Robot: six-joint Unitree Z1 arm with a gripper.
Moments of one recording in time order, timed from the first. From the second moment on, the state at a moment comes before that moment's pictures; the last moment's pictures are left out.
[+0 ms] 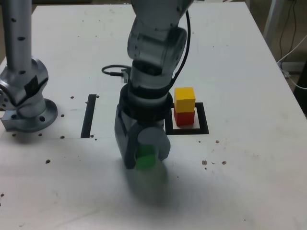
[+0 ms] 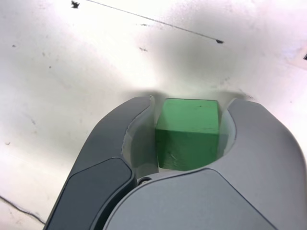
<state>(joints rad) -0.41 1.93 -1.24 1.03 -0.14 -0.72</state>
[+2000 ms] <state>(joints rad) -0.04 1.98 -1.72 1.42 0.03 -0.13</state>
